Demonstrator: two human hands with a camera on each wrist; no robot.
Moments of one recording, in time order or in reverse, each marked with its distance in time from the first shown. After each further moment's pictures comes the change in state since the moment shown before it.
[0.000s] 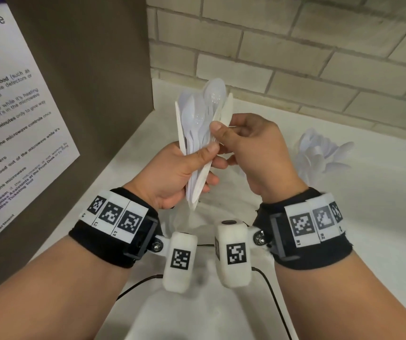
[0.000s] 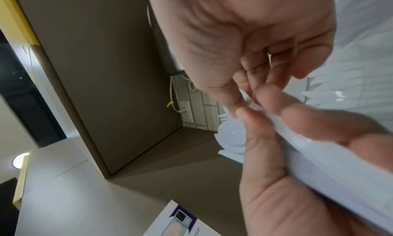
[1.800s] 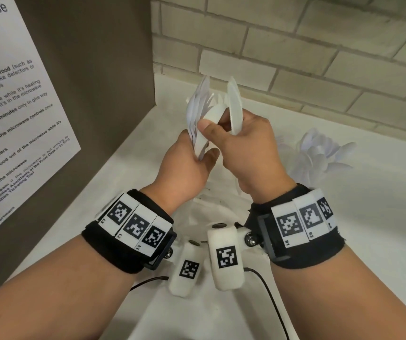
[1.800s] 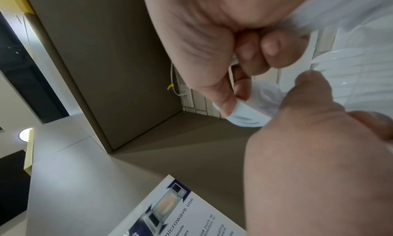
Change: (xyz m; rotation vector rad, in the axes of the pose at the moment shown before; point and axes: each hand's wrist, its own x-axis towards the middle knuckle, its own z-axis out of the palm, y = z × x) left_hand 0.017 -0.021 0.003 0.684 0.410 0.233; right_hand -0.005 -0.003 0.018 -0.103 -0.022 -0.170
